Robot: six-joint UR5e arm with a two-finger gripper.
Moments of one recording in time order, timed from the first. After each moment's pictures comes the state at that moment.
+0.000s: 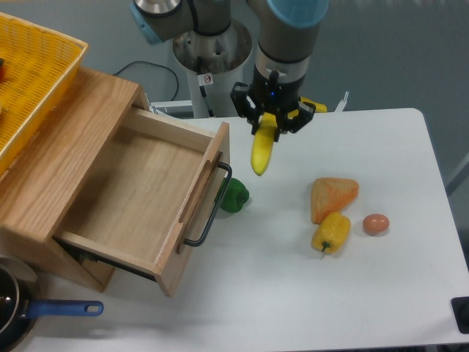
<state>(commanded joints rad) 2.56 -1.67 -1.34 -1.74 1.45 0.80</state>
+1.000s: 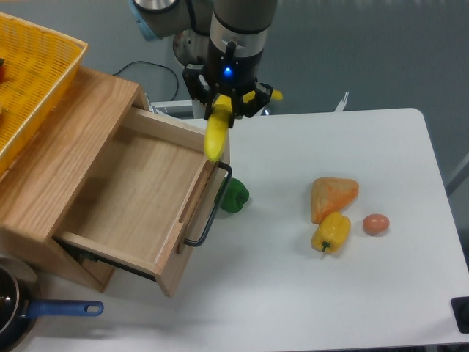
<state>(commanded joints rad) 2.45 -1.66 -1.32 -1.76 1.36 0.64</state>
